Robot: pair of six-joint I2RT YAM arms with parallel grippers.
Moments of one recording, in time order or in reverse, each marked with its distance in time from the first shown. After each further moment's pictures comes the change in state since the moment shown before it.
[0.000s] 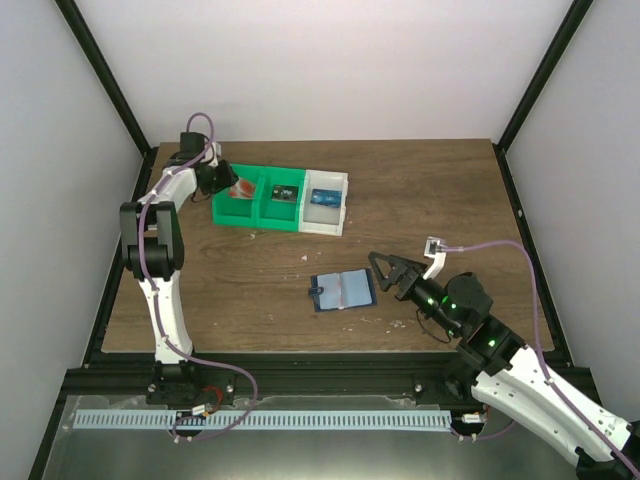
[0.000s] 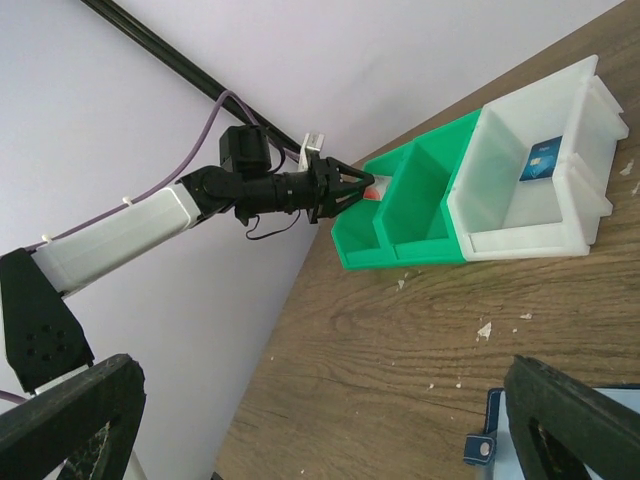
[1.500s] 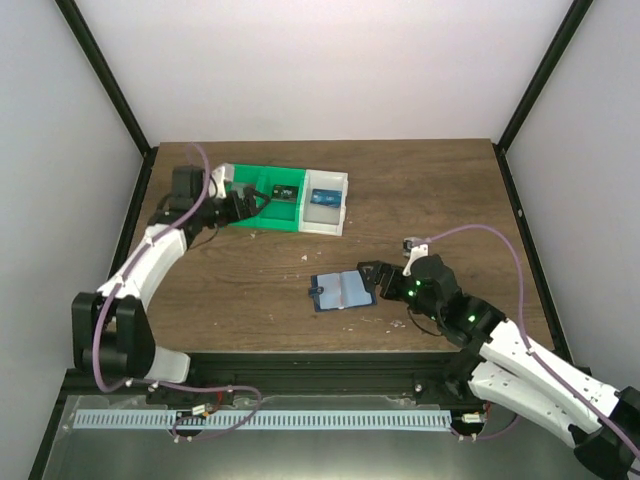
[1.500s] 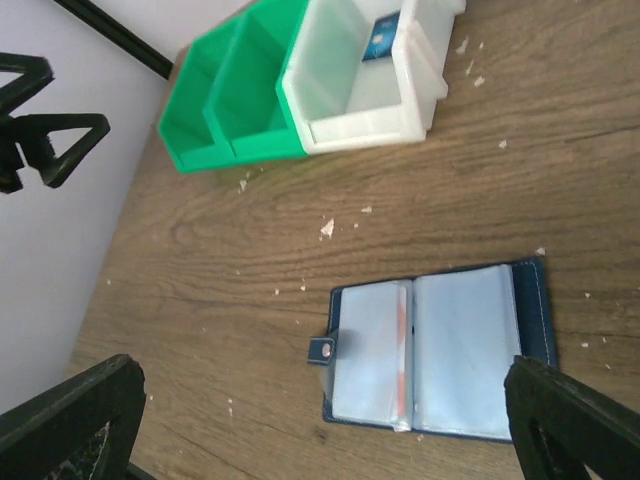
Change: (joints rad) left arm -0.130 -0.734 -0.639 0.159 0.239 -0.084; right arm 0.000 0.251 0.121 -0.270 0.039 -0.057
